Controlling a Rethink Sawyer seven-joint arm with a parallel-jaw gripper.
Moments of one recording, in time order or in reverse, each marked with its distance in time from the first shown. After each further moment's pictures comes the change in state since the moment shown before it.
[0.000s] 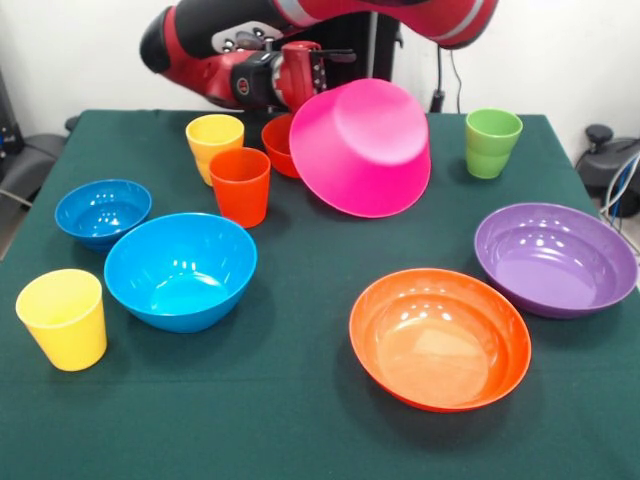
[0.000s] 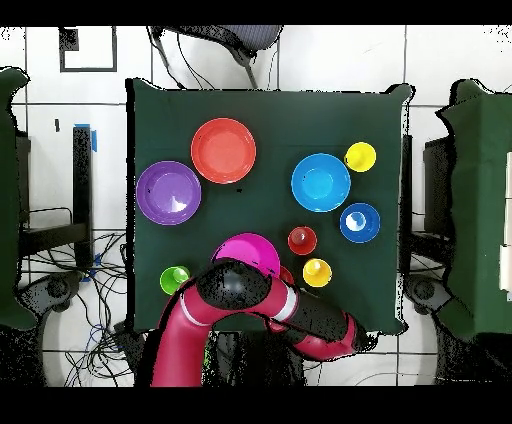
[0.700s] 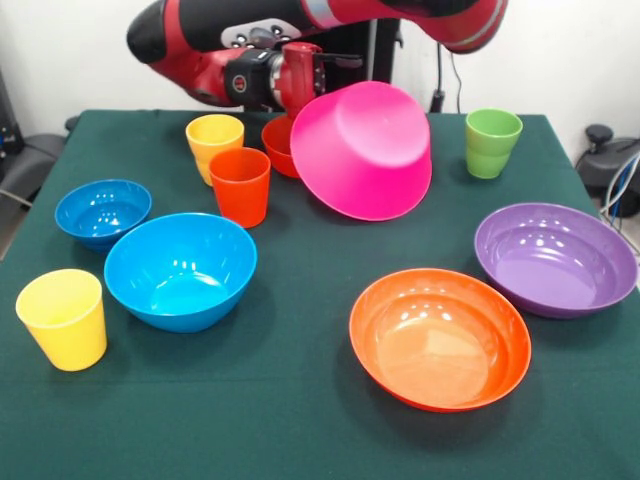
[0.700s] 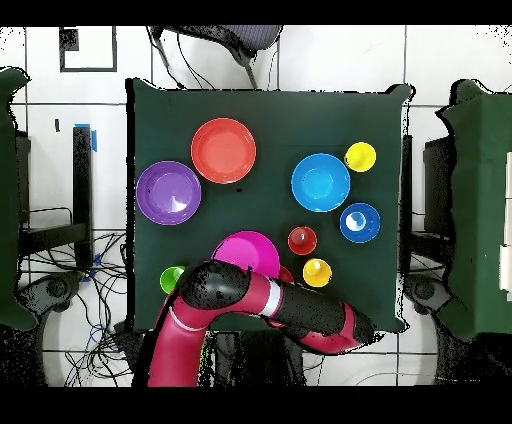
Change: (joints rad) arm 0.046 0.064 -0.150 0.001 0.086 0.000 0.000
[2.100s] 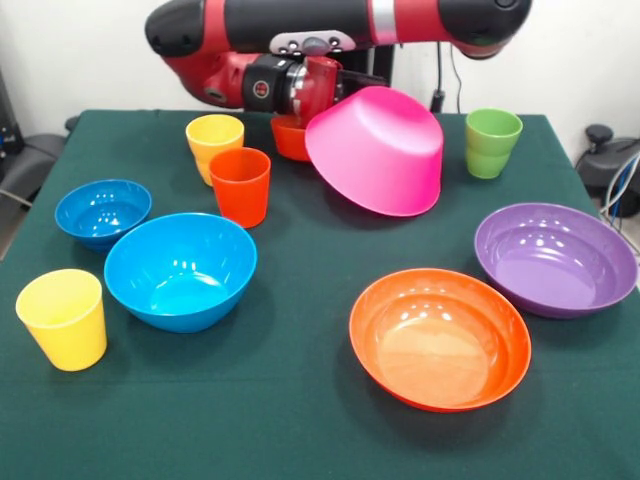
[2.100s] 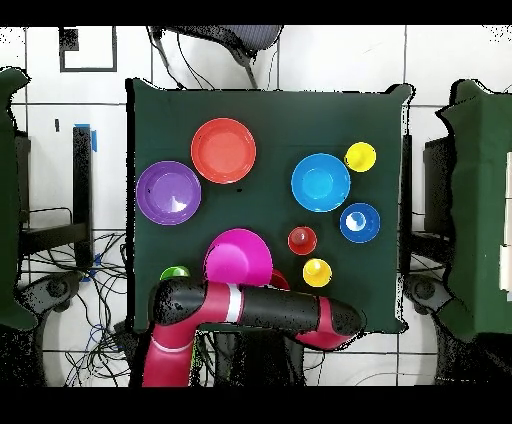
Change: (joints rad) arm 0.133 0.159 -0.169 0.044 0.186 0.042 0.000
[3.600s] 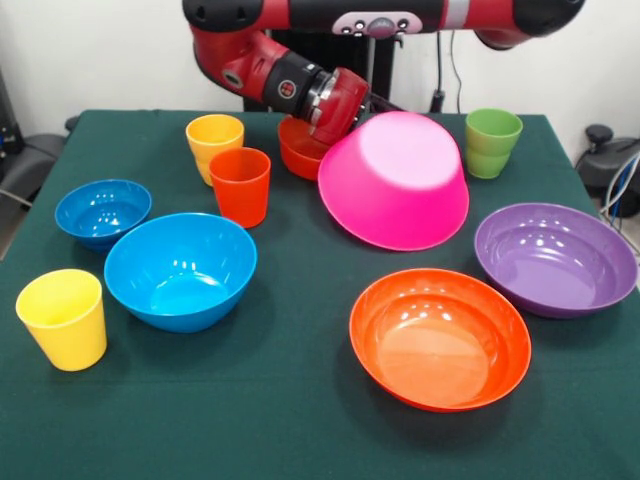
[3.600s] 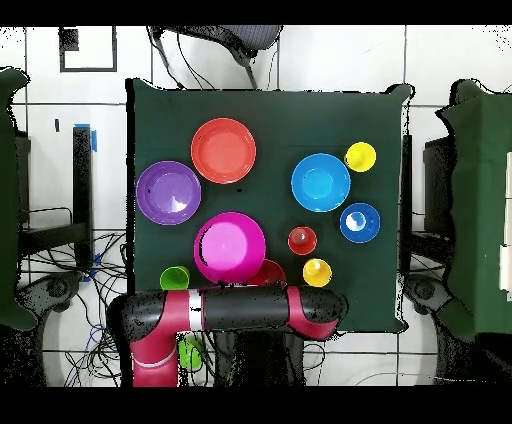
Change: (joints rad) arm 0.137 0.010 -0.148 0.078 0.013 0.271 0.000
